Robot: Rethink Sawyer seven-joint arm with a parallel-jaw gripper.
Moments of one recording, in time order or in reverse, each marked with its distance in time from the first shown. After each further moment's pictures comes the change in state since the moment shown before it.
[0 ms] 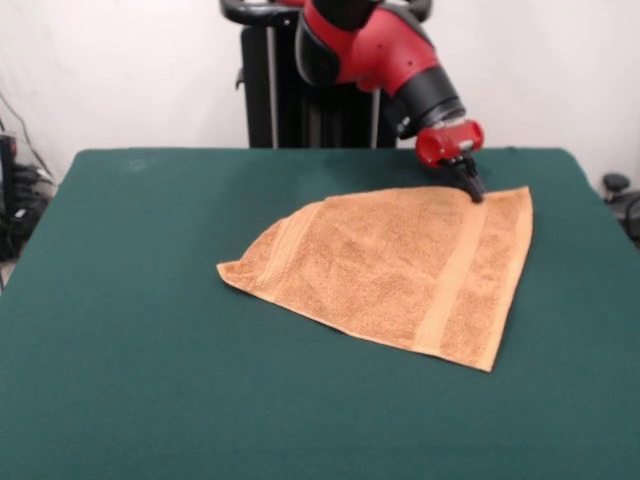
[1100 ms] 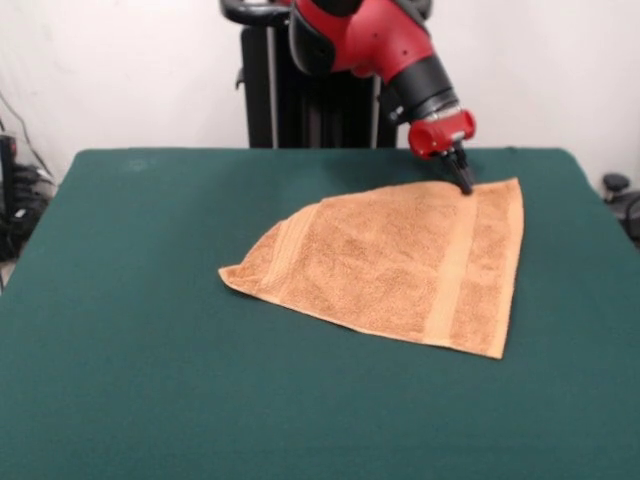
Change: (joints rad) arm -0.050 -0.059 0.020 0.050 -0.081 0.131 0.000
